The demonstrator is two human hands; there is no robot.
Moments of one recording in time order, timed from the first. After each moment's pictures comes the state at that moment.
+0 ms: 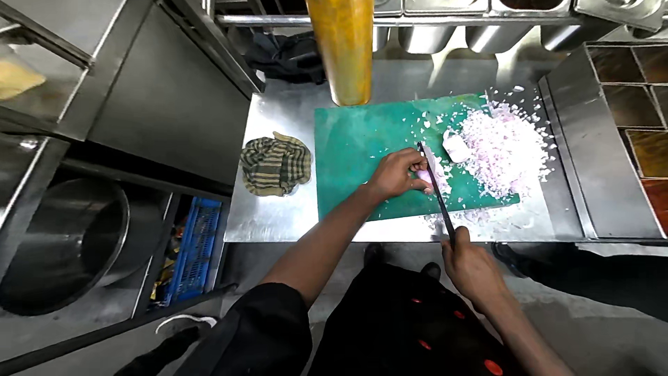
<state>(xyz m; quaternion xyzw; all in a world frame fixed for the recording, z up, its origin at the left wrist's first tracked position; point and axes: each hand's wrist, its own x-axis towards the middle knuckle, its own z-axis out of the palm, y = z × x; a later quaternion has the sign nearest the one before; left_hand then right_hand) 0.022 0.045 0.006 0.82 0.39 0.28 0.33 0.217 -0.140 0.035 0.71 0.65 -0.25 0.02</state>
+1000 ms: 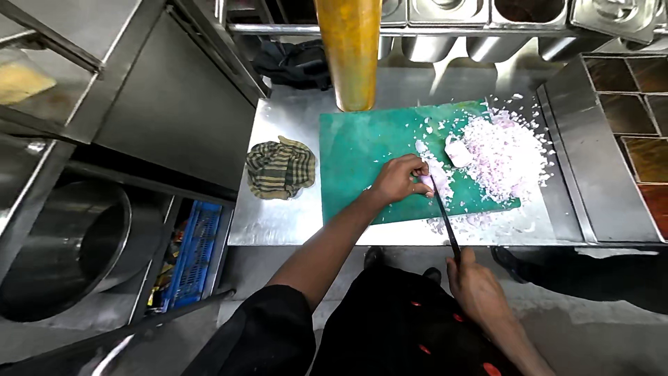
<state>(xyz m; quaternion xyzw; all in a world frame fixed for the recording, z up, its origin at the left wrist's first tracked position) 0.020 0.041 0.001 0.81 0.38 0.31 0.33 0.216 -0.169 0.031 0.73 0.64 -0.24 0.02</state>
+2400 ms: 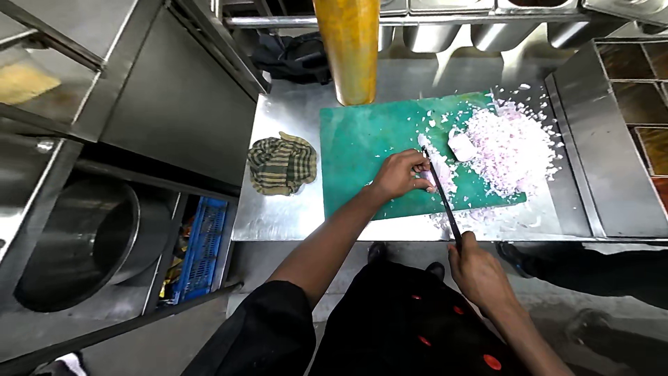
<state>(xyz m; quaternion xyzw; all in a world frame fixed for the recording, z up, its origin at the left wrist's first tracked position) 0.018 0.041 -0.002 0.81 0.38 0.32 0.31 0.217 -0.149 0.030 0.72 0.66 -0.23 0.02</state>
